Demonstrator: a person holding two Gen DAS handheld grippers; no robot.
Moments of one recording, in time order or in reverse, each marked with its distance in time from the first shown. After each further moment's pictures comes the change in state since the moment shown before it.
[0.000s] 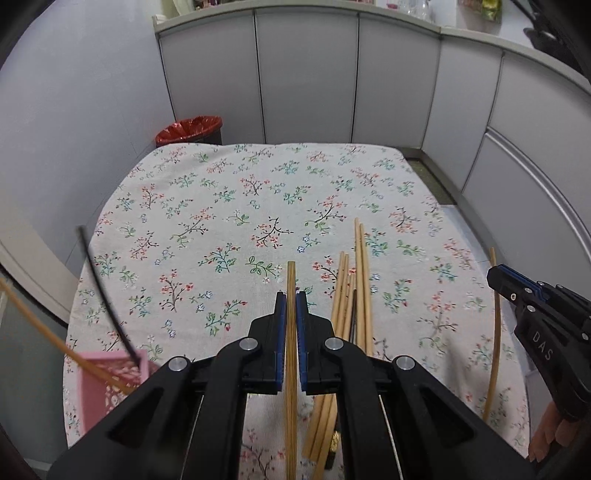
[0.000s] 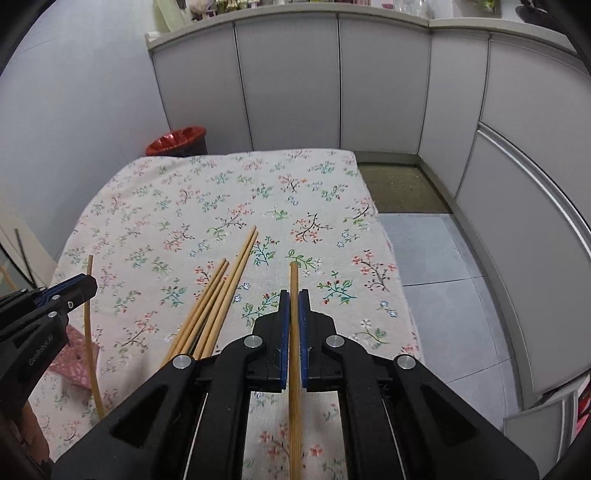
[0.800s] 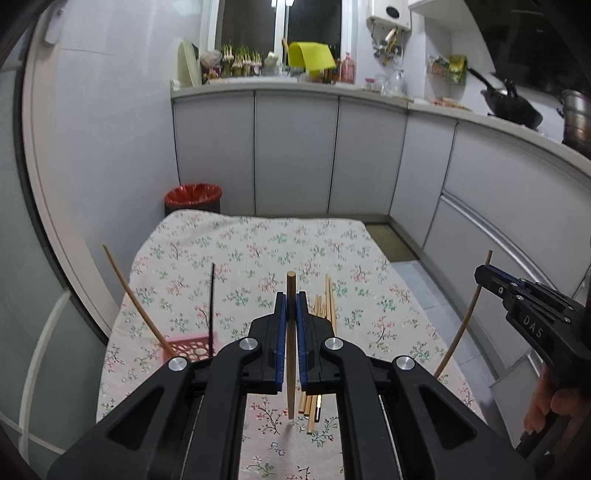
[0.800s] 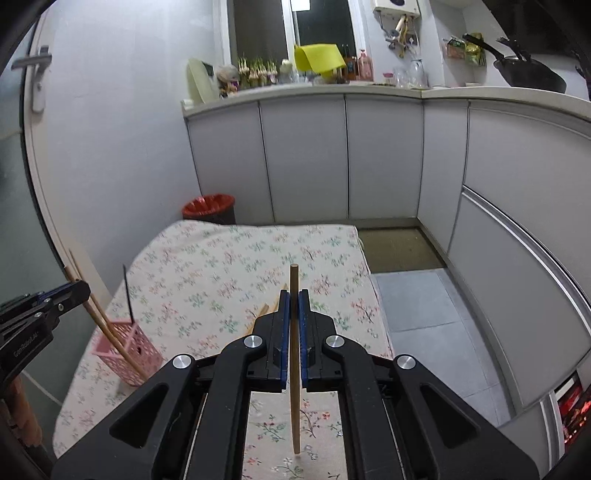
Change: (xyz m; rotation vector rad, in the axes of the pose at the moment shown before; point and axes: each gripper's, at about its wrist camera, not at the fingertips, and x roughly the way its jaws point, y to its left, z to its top) left arm -0.166 0.034 -0.032 -0.020 -0.289 -0.094; right arm -0.149 0.007 -0.011 -0.009 -0.266 0.067
